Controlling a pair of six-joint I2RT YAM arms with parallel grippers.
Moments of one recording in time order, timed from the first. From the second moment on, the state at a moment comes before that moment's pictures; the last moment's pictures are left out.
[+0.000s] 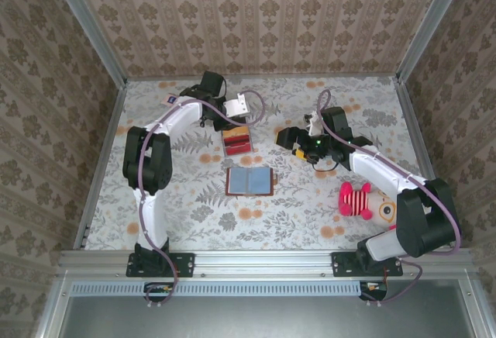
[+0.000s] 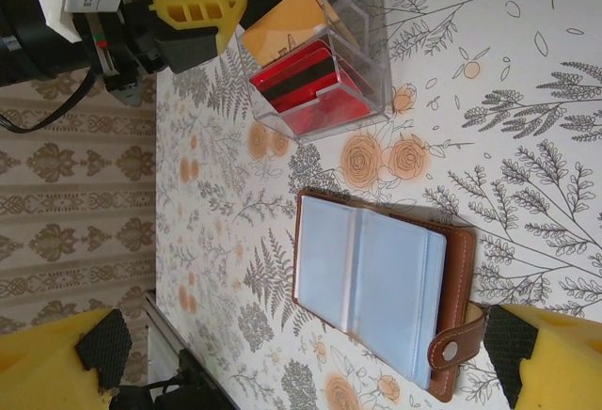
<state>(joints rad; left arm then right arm) -0.40 2.07 1.70 -0.68 0.29 0.96 0.30 1.44 0.91 -0.22 -0.61 0.72</state>
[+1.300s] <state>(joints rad) -0.20 1.29 0.75 -0.17 0.28 -0.46 0.80 1.94 1.36 -0.64 -0.06 0.63</state>
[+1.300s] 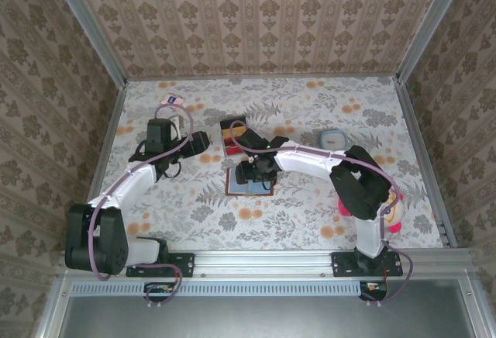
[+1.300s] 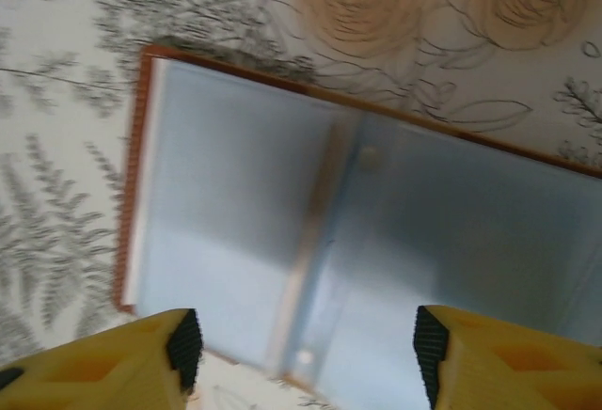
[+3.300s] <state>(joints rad) -0.51 1.60 0.75 -0.28 0.46 -0.74 0.74 2.01 1.39 -0.69 -0.10 0.57</state>
